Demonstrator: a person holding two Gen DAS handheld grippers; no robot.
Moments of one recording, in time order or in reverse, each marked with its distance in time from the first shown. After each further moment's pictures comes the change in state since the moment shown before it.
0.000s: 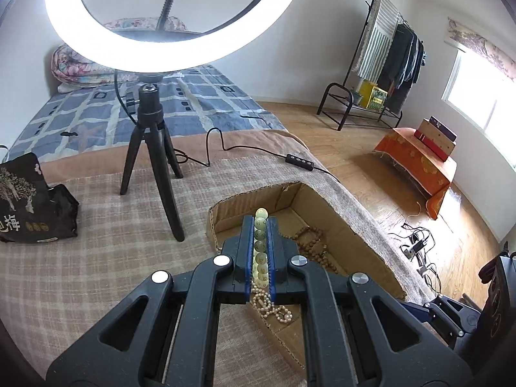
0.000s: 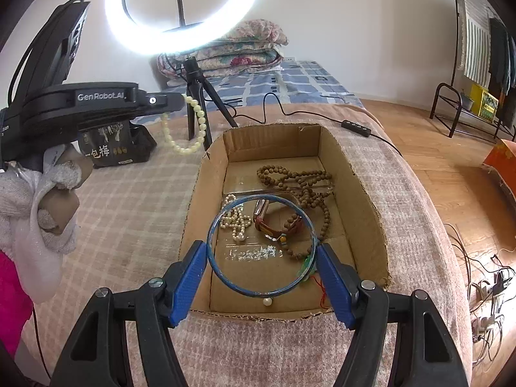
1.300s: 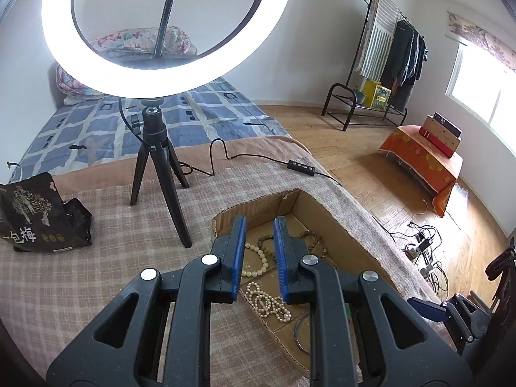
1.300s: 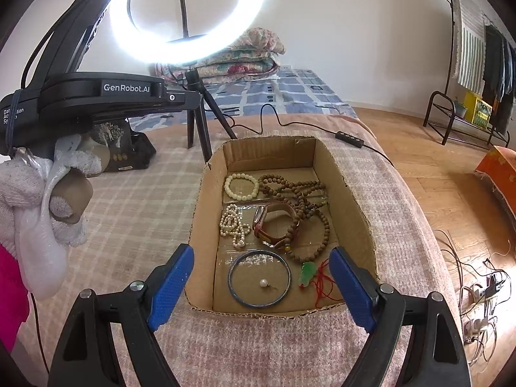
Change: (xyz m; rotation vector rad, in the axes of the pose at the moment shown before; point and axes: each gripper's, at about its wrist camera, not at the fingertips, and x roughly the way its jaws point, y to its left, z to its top) left arm -0.027 -0.014 0.010 0.033 -0.016 0.049; right arm -0.025 0.008 0.004 -0.006 -0.038 -0.041
